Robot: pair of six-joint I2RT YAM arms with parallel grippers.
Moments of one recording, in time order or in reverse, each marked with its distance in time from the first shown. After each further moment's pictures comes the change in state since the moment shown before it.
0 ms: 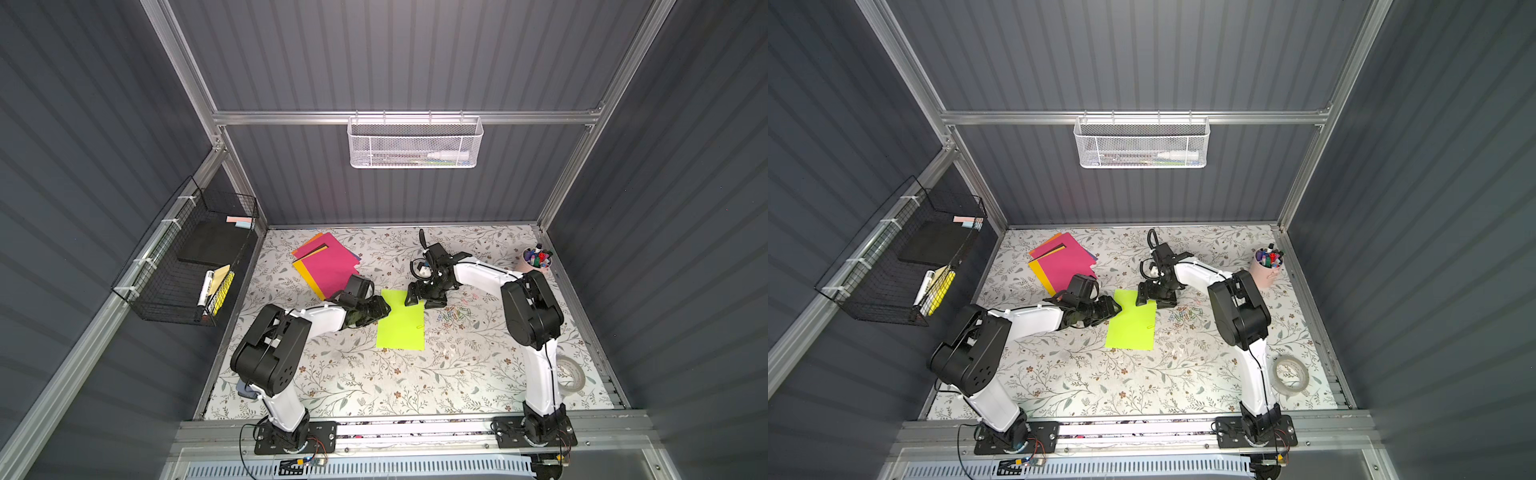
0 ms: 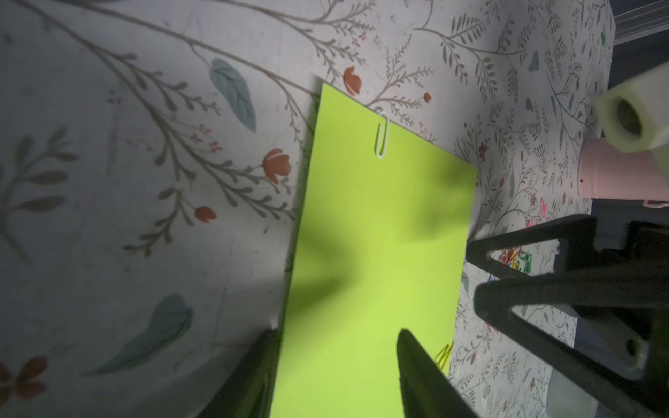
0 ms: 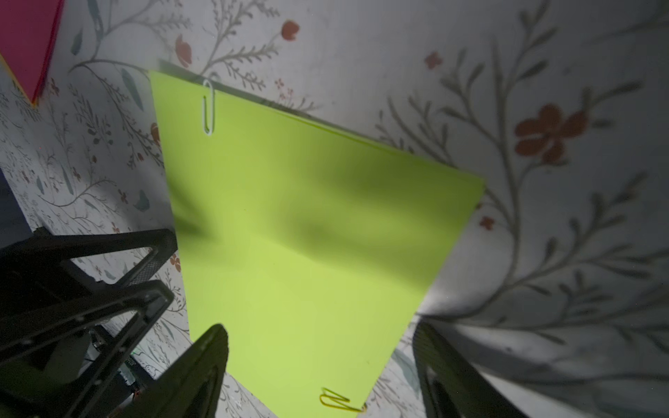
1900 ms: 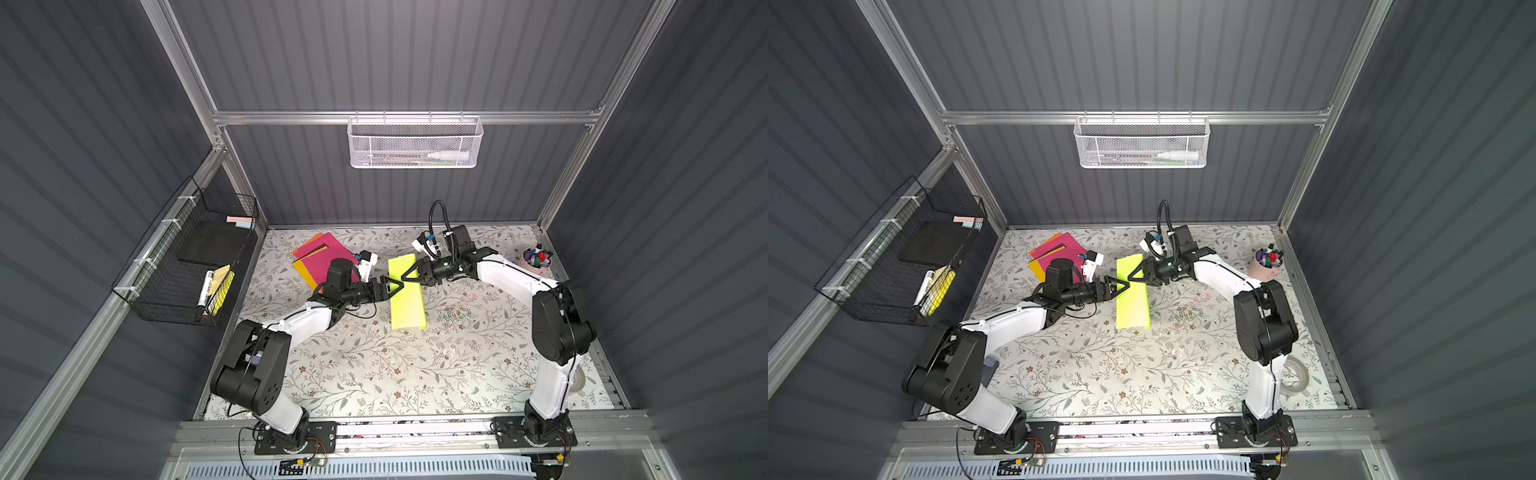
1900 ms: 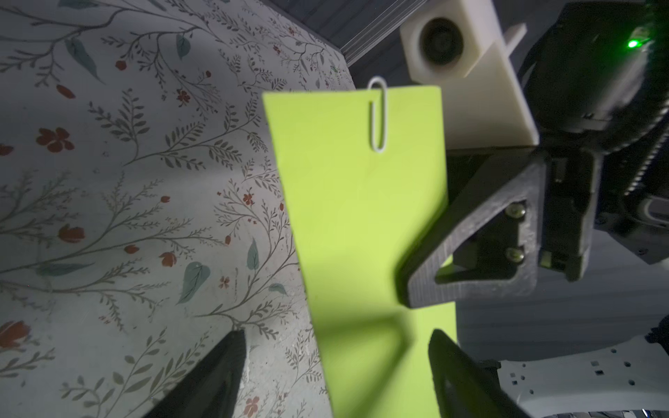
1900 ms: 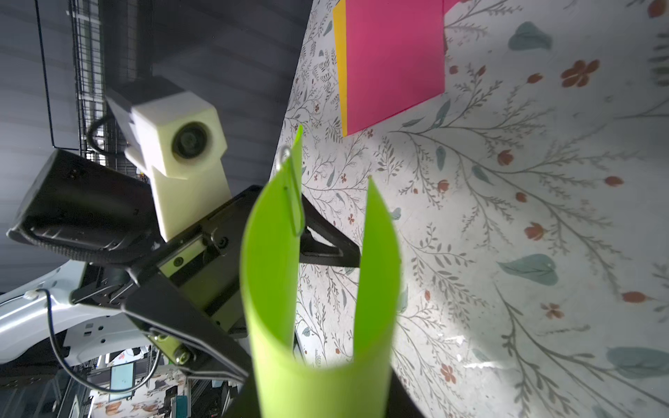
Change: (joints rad) left arm 0.106 -0.156 -0.012 0.349 0.456 0.104; right arm -0.072 -0.228 -0.119 0.343 -0.523 0.023
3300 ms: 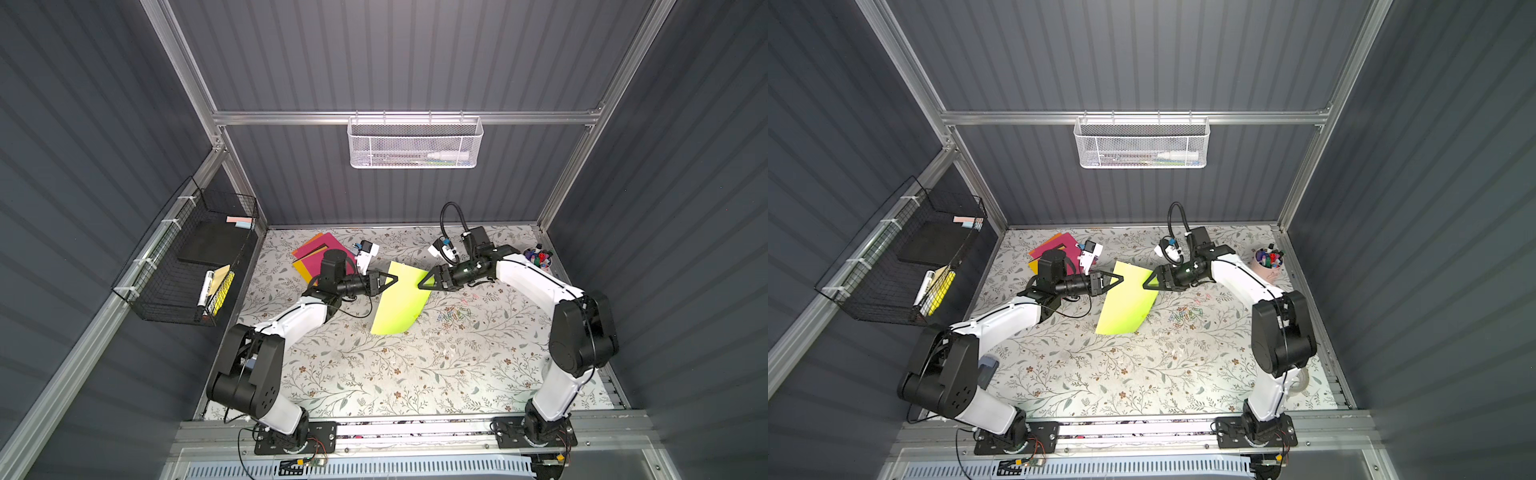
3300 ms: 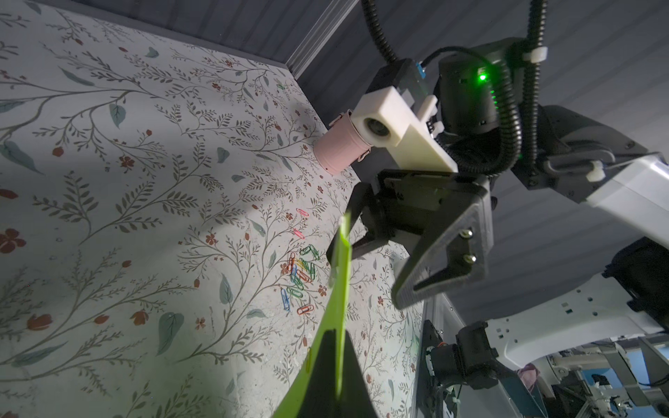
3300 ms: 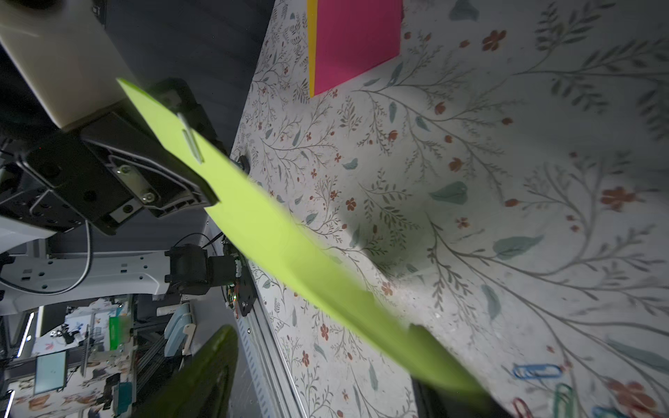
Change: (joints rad) left arm 0.027 -0.043 0.079 -0.079 0.136 0.188; right arm -0.106 -0.135 -0.043 -0.321 0.087 -0.360
